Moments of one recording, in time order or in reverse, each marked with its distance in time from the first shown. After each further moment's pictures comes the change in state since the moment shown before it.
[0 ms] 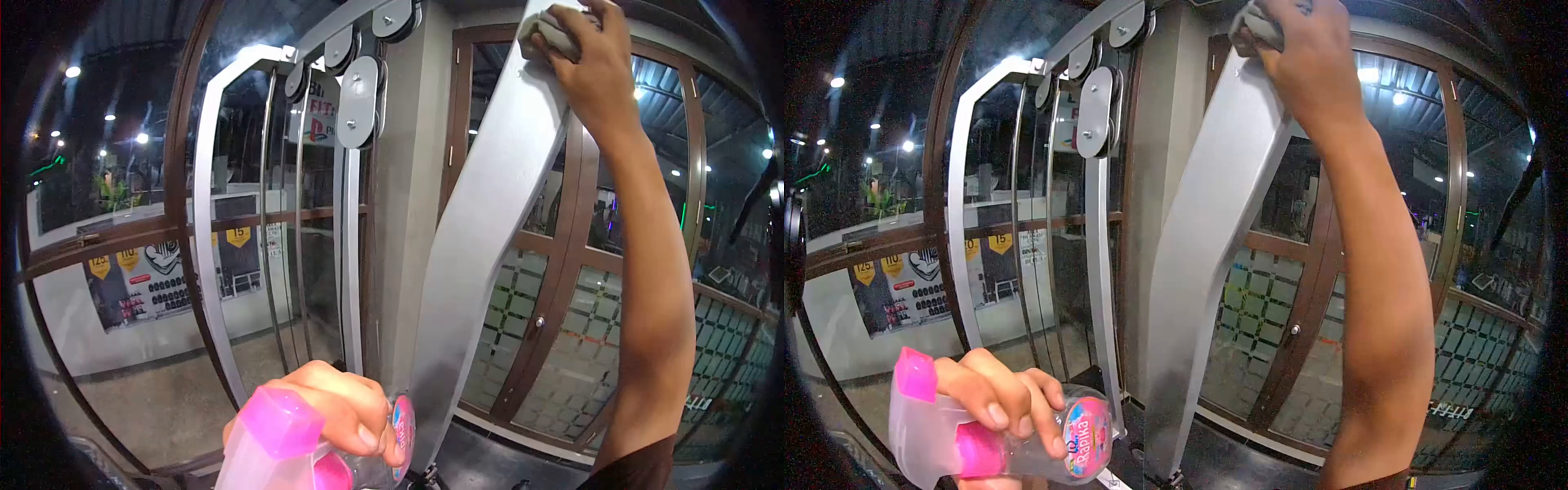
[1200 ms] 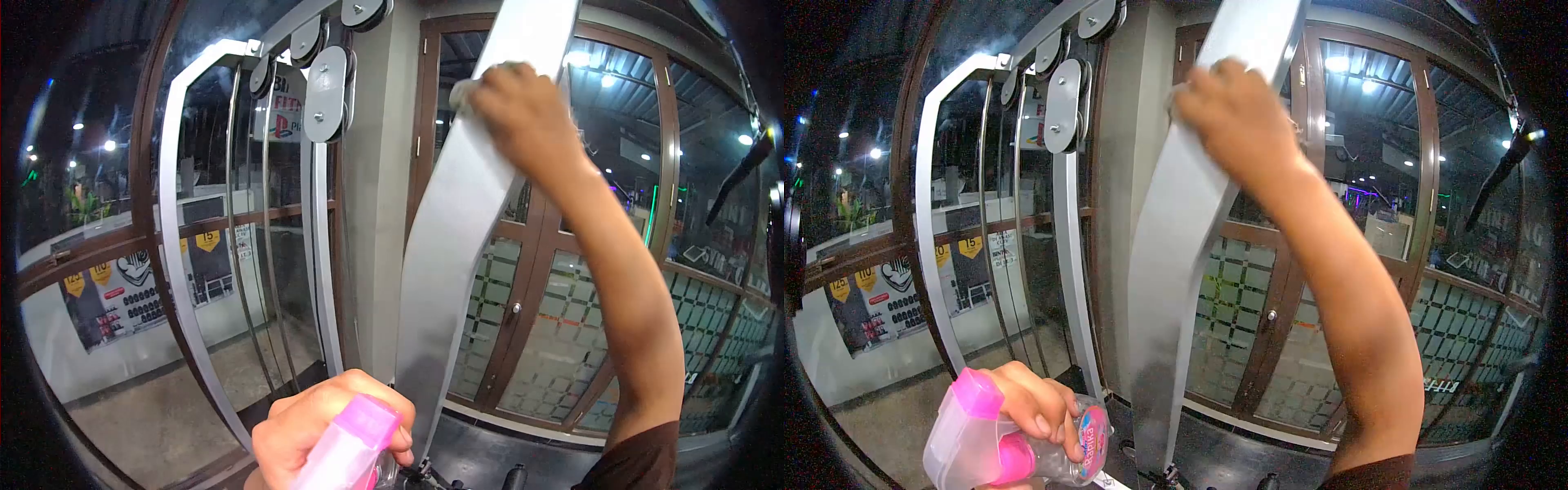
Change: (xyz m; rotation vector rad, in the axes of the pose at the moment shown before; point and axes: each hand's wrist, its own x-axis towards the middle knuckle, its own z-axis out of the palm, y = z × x) left_hand -0.016 -0.014 -0.025 0.006 -0.058 -0.300; right_hand -0.052 -0.044 0.008 -0.004 -0.281 -0.362
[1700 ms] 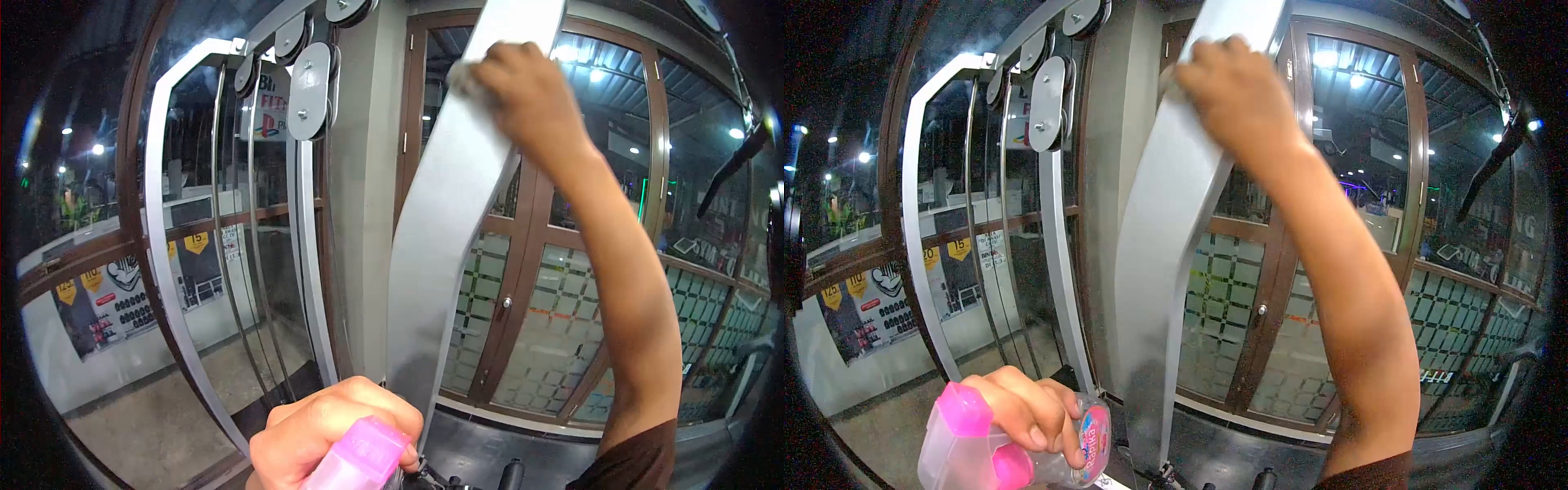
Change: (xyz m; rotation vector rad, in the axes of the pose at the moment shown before) left_hand 0.014 0.006 0.016 0.060 0.012 0.041; right_hand 0.003 0.019 -0.004 -0.023 -0.028 0.055
